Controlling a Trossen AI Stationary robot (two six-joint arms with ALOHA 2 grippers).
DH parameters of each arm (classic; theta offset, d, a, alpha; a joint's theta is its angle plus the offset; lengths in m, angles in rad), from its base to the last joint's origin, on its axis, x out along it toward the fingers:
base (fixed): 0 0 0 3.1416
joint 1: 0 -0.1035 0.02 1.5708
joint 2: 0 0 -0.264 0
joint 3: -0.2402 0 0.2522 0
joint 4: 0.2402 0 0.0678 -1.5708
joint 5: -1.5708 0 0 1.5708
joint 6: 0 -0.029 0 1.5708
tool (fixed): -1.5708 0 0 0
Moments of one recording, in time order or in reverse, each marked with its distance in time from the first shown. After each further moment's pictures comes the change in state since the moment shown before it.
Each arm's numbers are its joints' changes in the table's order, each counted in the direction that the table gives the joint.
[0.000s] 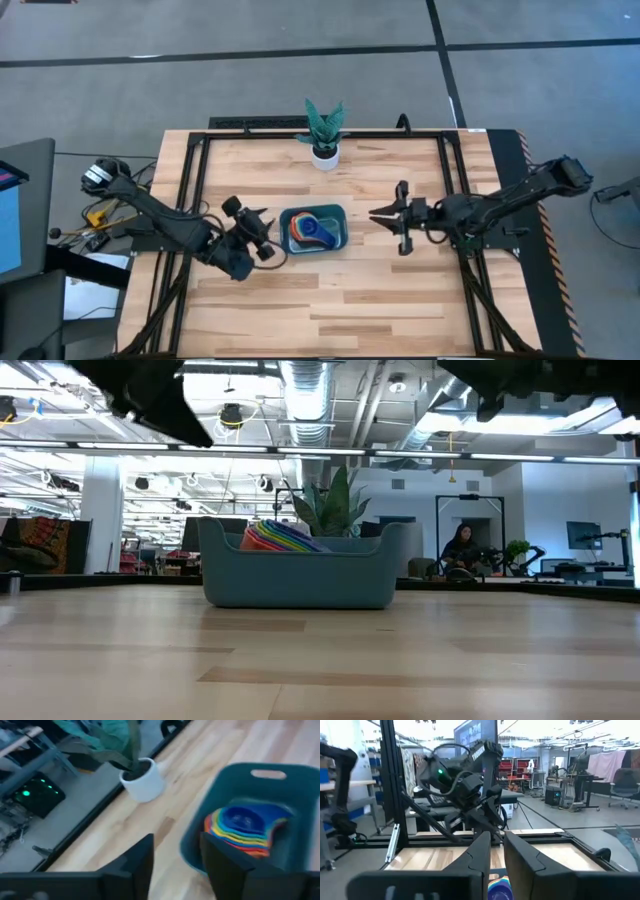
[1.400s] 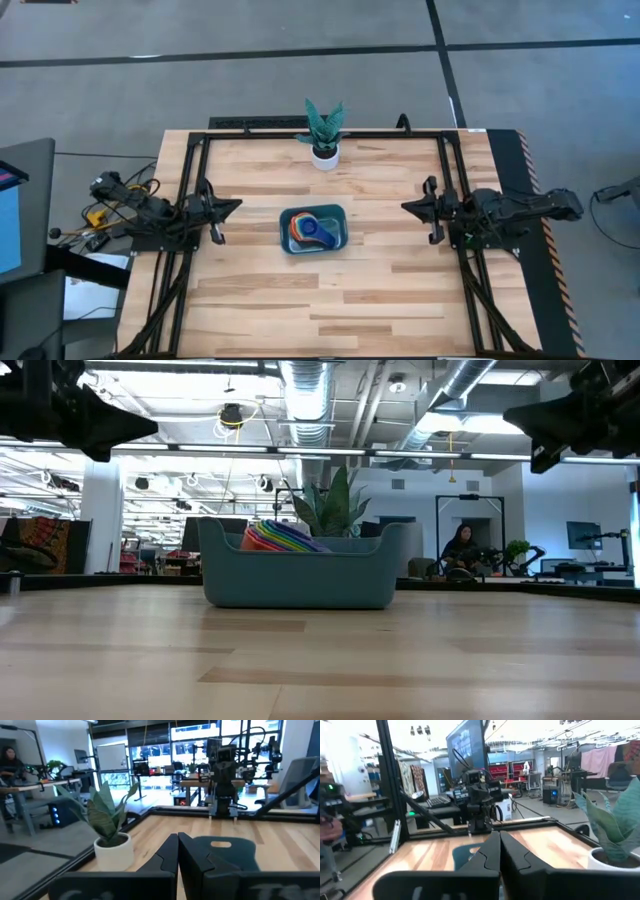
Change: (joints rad) left arm -0.025 -1.287 0.851 -0.780 0.238 -0.833; right arm 0.144 -0.846 0.319 0.498 -0.132 -0.106
